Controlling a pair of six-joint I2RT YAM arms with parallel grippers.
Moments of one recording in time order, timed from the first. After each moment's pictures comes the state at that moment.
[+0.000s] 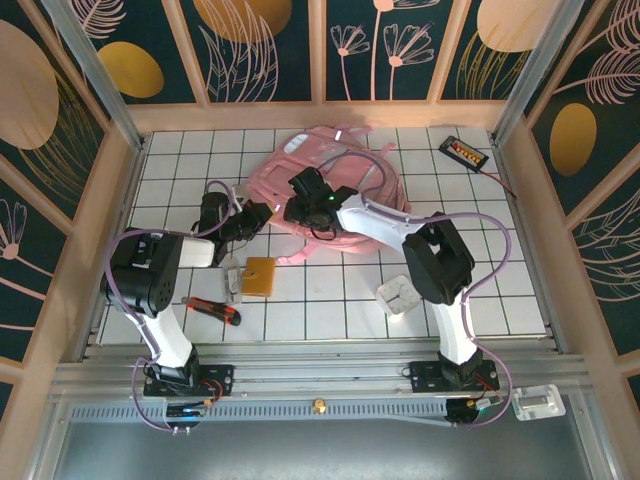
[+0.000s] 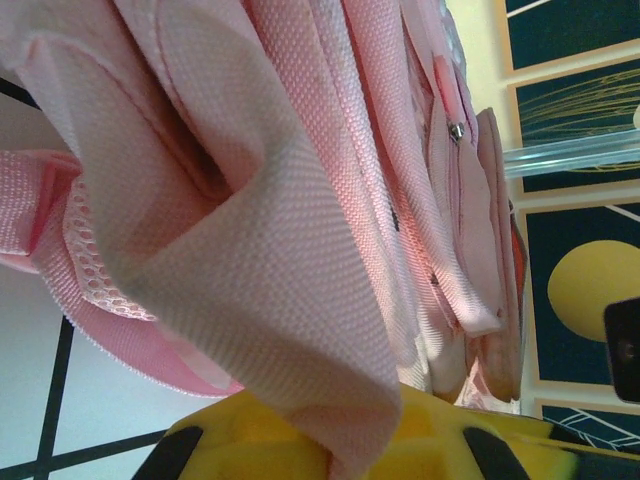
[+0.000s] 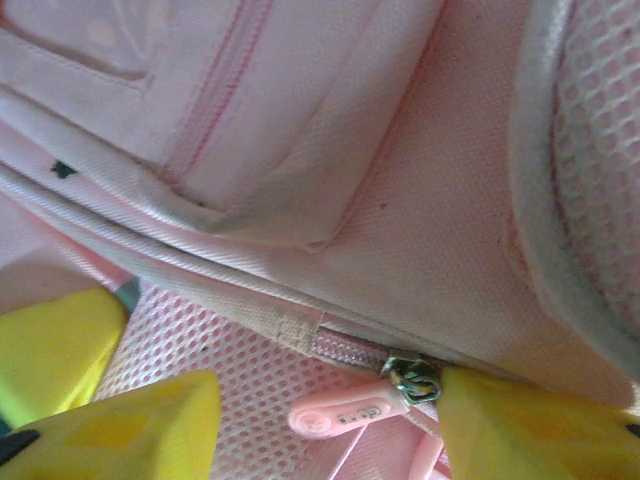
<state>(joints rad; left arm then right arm) -0.21 1.80 0.72 0.64 0.57 -1.03 0.79 2.05 1.59 -0.48 0.08 0.89</state>
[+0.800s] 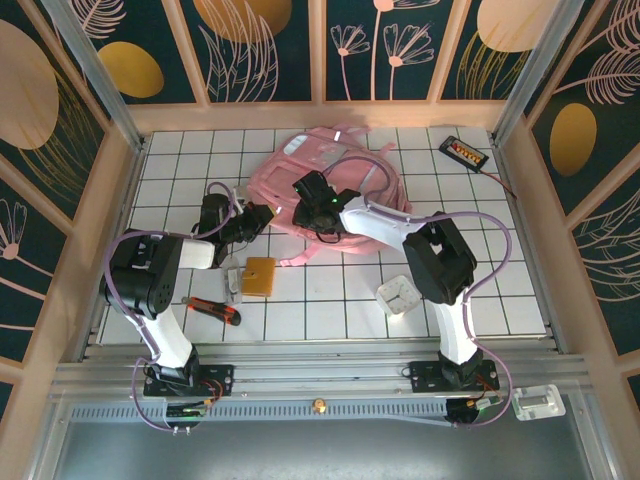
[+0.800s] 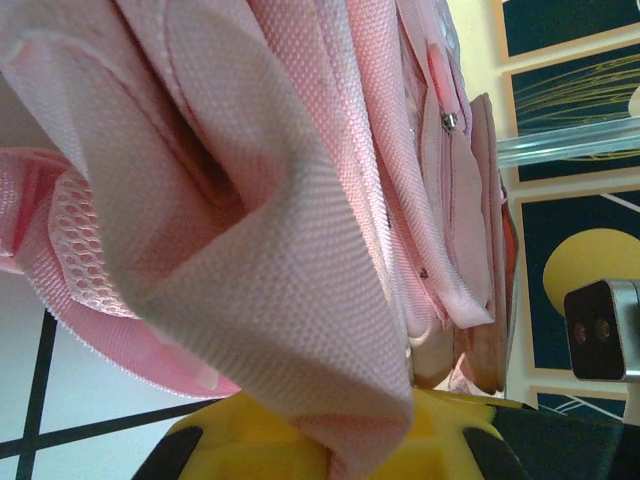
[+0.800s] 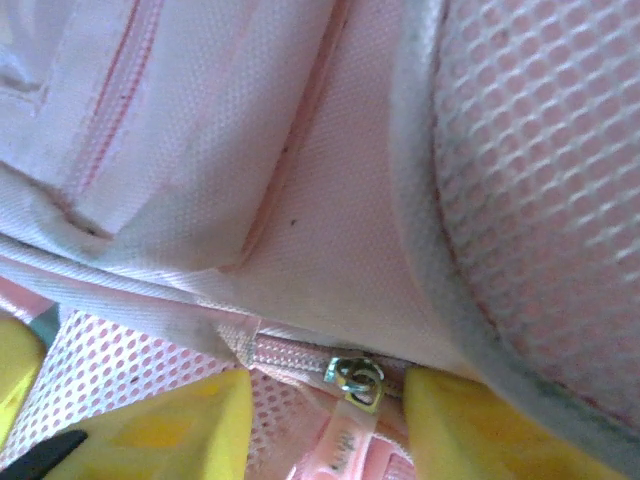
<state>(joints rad) -0.22 1.78 0.70 0.64 0.58 -1.03 0.77 2.03 1.53 -0.47 0.08 0.89</state>
